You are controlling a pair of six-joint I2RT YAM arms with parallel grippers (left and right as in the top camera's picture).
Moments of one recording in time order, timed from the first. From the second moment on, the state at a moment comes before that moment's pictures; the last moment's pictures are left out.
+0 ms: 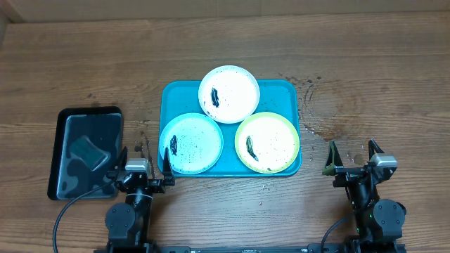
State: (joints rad) left arm -0.01 0.02 0.01 -0.08 0.01 0.00; right arm 0.03 0.01 0.02 -0.04 -0.03 0.15
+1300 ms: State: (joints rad) left arm -0.01 0.54 0.68 -0.45 -0.28 0.05; right arm 0.03 0.01 0.02 -0.03 -0.03 0.15
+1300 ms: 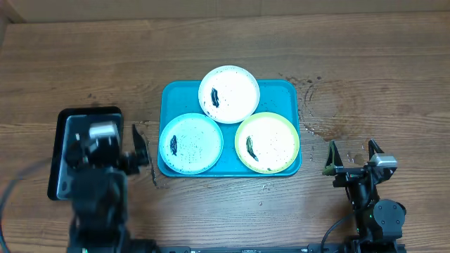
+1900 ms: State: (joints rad) left arm 0.41 1.14 0.83 -0.48 -0.22 -0.26; right arm 0.03 0.01 0.02 -0.03 -0.03 0.15
